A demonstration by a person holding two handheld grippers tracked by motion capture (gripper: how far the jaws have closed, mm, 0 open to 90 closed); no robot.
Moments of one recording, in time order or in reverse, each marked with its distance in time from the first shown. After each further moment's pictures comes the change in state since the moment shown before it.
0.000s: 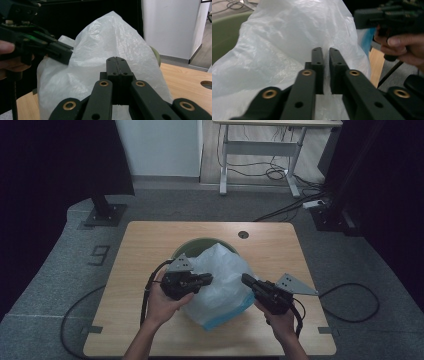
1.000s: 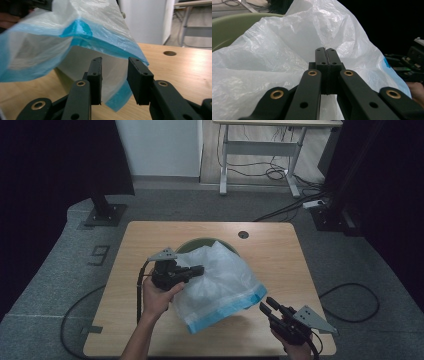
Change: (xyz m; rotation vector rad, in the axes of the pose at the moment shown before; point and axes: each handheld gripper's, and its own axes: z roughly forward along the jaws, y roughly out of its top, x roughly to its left) left arm 0.035 -0.008 -0.007 -0.099 -0.065 -0.175; right arm -0.001 -0.065 -0.064 0.031 -0.186 -0.009
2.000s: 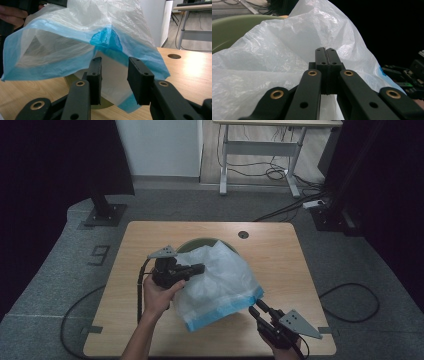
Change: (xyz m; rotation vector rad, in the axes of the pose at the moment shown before) left arm -0.001 0.004 0.000 -0.014 -0.002 -0.029; right arm 0.033 -0.002 0.009 -0.015 -0.019 -0.022
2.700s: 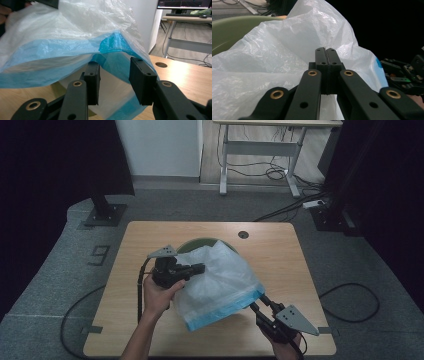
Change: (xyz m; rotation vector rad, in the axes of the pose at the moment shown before) left arm -0.001 0.002 -0.001 0.000 -0.010 0.000; right arm 0.000 0.014 0.012 -0.006 -0.072 -0.097
